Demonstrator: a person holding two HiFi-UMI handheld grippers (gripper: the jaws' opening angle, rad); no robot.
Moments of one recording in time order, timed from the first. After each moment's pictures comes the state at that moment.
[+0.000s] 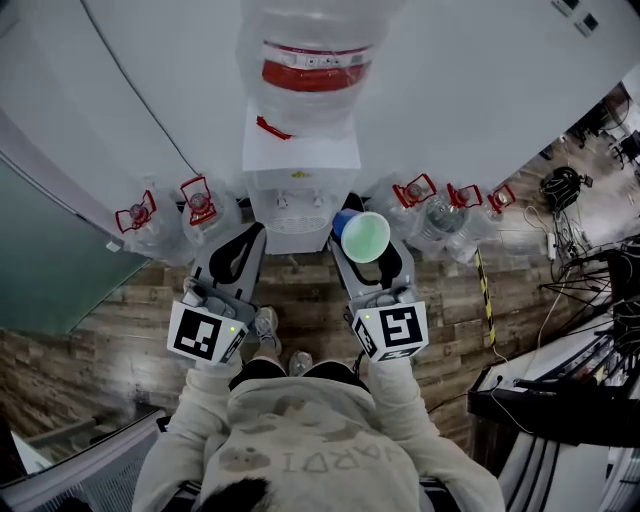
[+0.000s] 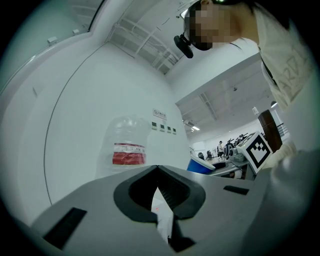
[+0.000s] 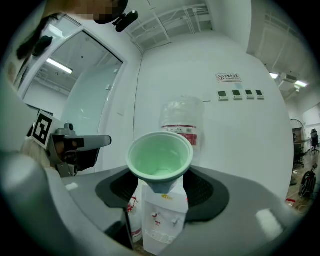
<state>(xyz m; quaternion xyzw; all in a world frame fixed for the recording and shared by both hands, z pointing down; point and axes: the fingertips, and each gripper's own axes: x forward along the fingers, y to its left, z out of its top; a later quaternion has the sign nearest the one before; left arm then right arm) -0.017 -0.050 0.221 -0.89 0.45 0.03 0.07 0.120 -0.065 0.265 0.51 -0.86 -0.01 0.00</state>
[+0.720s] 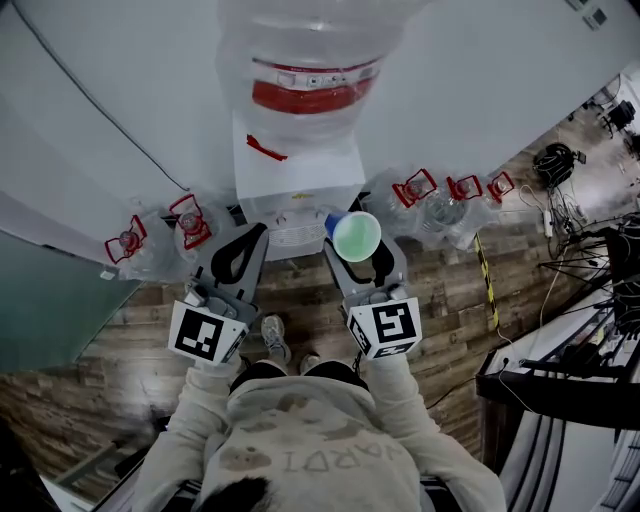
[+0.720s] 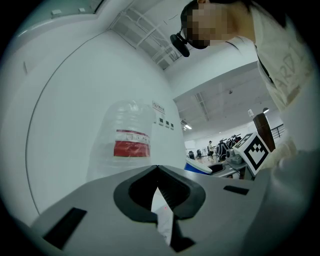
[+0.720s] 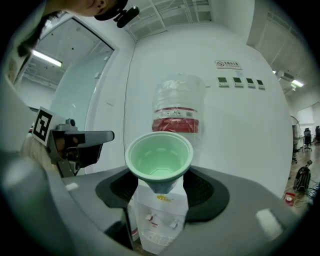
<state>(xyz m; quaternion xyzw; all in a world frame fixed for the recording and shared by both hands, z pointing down) -0.035 -0.151 0.244 -0.92 0.40 0.02 0.05 0.087 -0.155 0.297 0.54 -0.84 0.02 0.03</state>
